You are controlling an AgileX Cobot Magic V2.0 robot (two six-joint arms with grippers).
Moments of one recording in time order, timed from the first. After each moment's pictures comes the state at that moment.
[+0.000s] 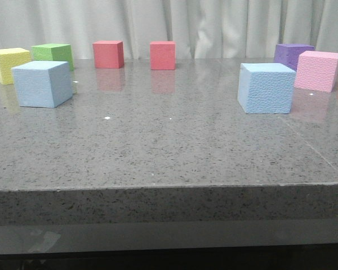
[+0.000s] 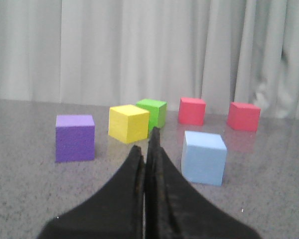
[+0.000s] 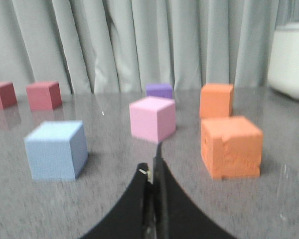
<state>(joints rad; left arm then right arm) -0.06 0.00 -0.06 -0.01 0.01 -0.08 -0.01 -0.01 -0.04 0.08 0.02 0.02</state>
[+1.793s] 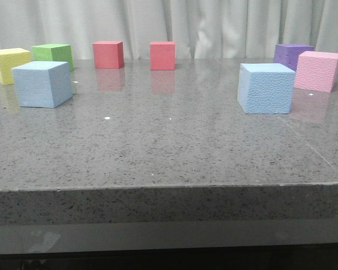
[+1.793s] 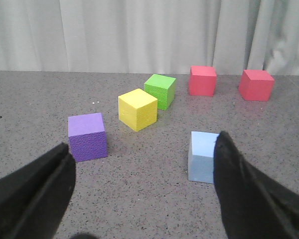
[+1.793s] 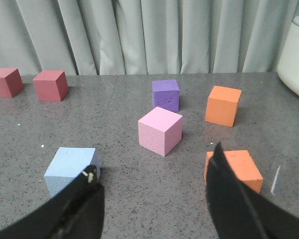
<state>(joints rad) -0.06 0.47 -0.71 0.05 0.52 -0.08 -0.01 0.45 -0.66 0.08 0.44 0.01</state>
